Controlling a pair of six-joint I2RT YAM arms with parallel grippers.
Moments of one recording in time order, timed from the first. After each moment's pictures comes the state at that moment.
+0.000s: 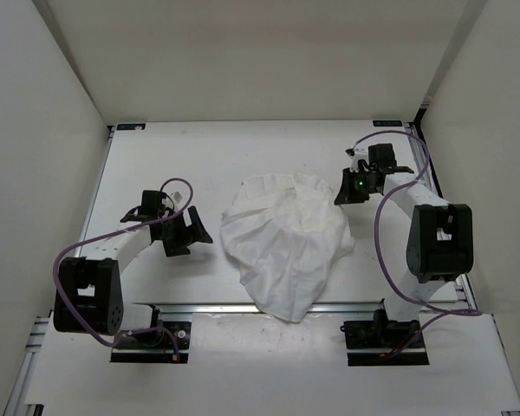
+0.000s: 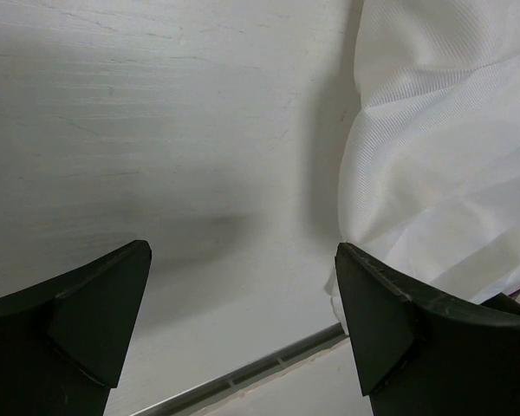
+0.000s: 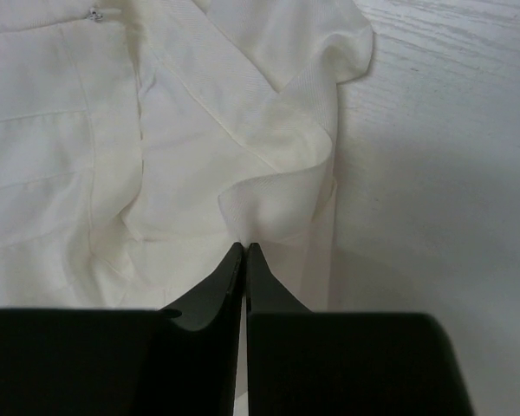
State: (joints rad) left arm -0.08 1.34 0.66 -0.43 0.43 -0.43; right arm 0.08 1.71 1.15 -0.47 -0.47 -0.02
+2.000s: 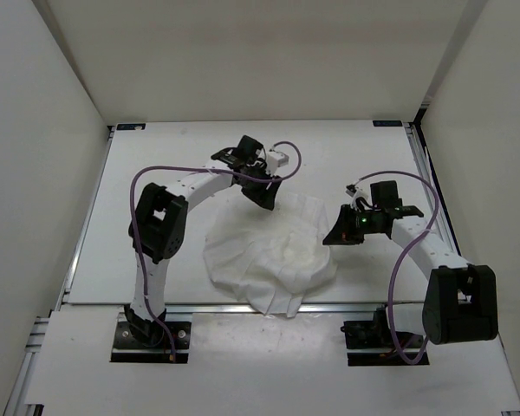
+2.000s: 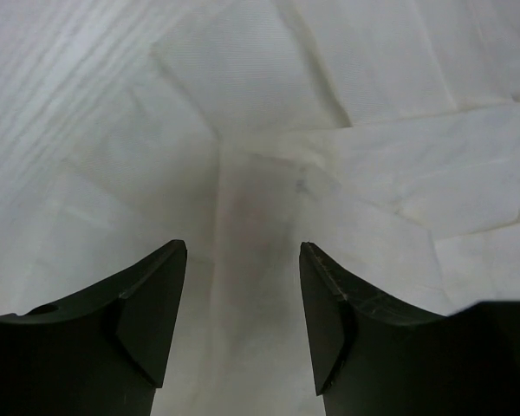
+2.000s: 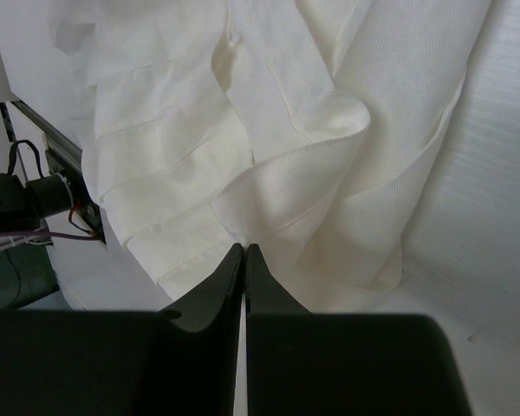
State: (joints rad) left arm -0.55 2.07 1.64 -0.58 0.38 0.13; right arm 0.12 1.28 0.74 -0.56 -0.72 0.24
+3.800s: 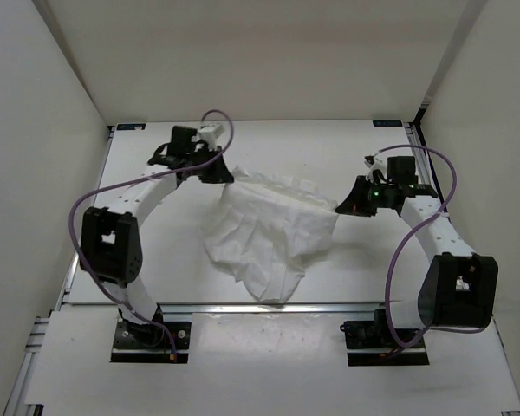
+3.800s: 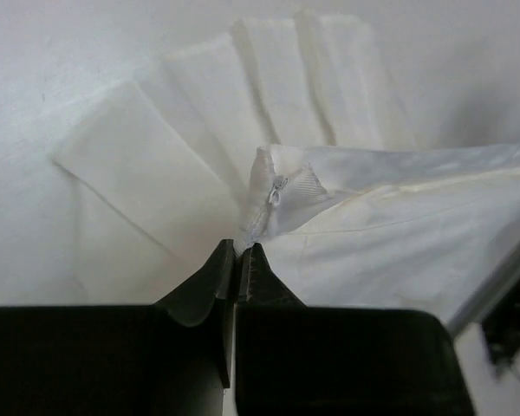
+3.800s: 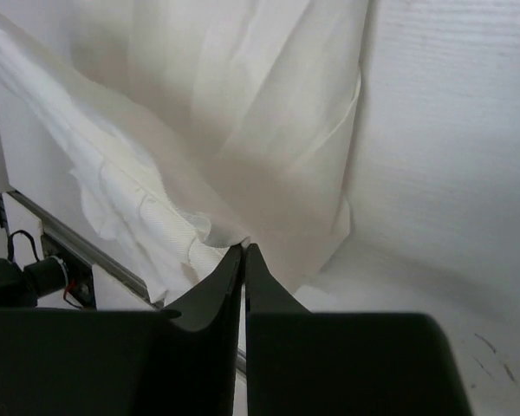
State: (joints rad) left arm -0.33 1.77 1.43 -0.42 0.41 -0.13; right arm 0.00 1.36 0.96 -0.60 -0.62 0.21
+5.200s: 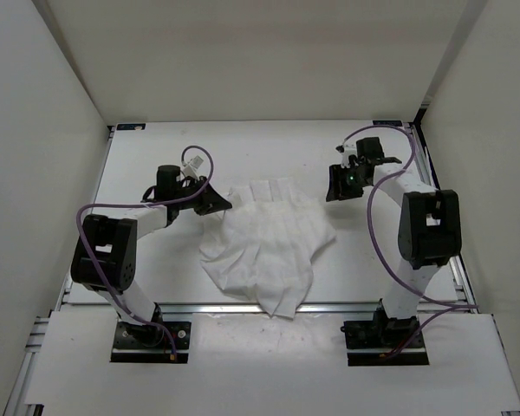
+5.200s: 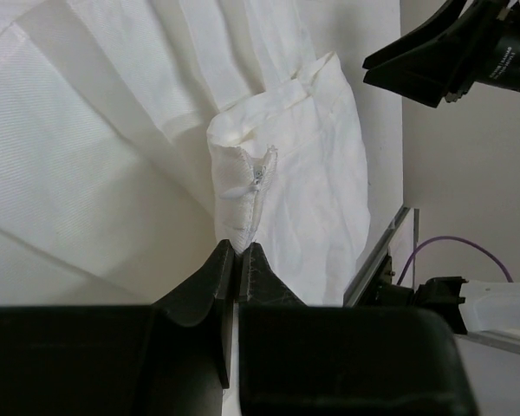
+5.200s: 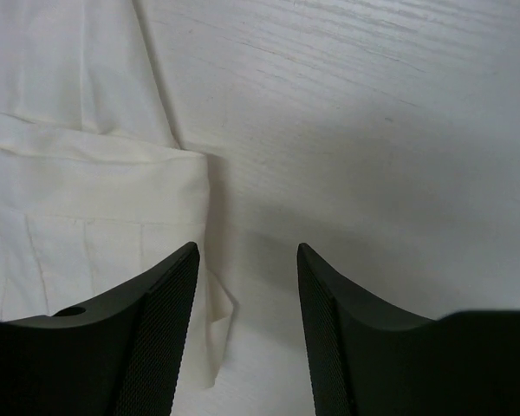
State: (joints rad) left arm -0.16 1.64 0.81 0.21 0.76 -0.62; right arm 0.13 1.83 1.28 -0.51 -0.35 -0.05
